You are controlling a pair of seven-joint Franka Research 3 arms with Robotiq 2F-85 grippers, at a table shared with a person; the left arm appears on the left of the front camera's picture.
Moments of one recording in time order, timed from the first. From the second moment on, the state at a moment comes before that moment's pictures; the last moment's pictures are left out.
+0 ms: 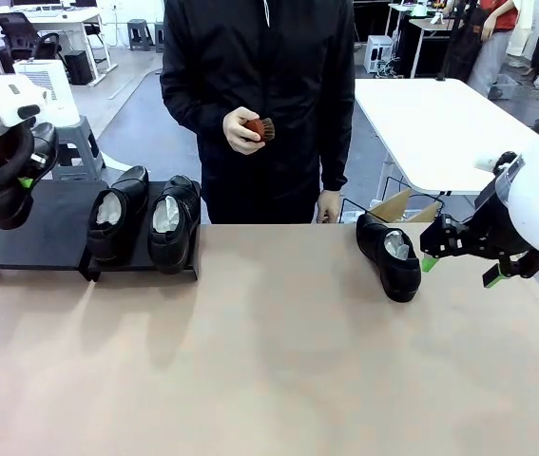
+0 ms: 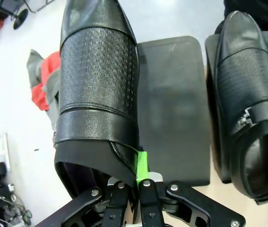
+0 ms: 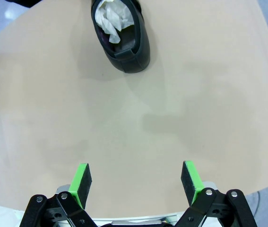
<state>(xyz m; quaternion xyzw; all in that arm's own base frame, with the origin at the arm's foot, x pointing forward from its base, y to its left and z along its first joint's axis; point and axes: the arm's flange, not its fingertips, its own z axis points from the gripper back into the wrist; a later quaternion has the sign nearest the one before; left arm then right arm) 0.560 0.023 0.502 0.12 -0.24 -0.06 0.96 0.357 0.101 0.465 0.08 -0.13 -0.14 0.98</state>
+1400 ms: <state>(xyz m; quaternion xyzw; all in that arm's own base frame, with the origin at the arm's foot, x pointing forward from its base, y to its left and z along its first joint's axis) 0.563 0.060 0.441 0.10 -0.24 0.01 0.97 0.357 0.101 0.465 0.08 -0.13 -0.14 0.98</state>
